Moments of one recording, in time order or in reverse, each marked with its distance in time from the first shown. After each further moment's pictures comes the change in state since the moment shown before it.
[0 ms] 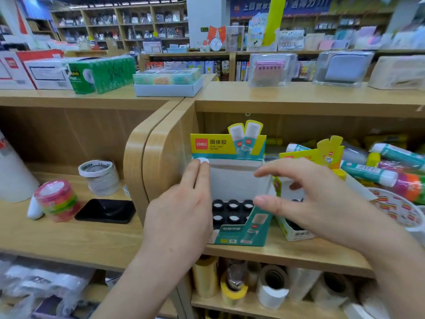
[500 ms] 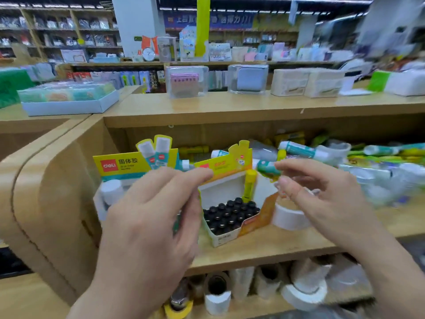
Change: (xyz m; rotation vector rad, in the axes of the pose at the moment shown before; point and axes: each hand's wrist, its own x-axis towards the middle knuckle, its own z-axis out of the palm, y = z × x) left_hand 0.009 0.066 -0.033 -0.690 0.482 0.407; right_hand -0.081 0.066 -0.054 0.111 0.510 0.230
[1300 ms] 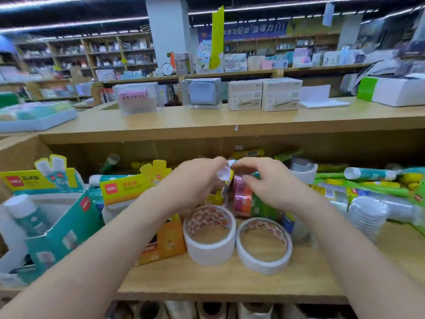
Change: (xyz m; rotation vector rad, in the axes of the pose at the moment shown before) left_hand 0.115 0.045 0.224 0.283 -0.739 -0.055; right_hand 0.108 0.142 -0.066 -0.159 -0.466 -0.054
